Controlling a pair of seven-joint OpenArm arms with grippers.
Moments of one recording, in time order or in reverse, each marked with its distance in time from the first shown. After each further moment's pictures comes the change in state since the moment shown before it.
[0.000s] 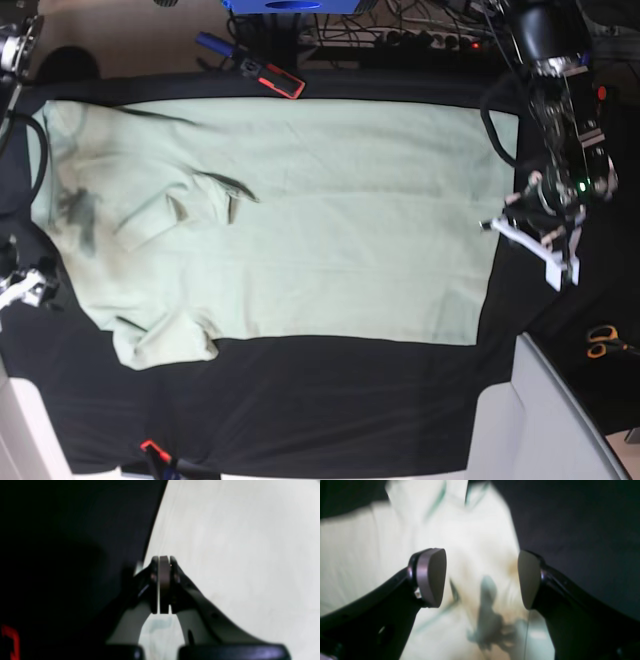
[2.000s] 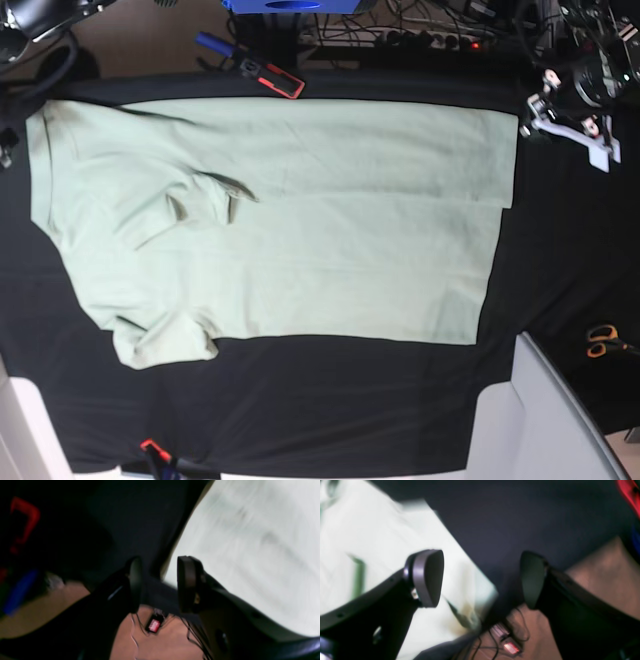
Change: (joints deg) left arm 23.6 0.2 -14.0 6.7 -20.9 0.5 2.2; right arm -14.7 -23.0 48.4 26.5 -19.0 -3.2 -13.3
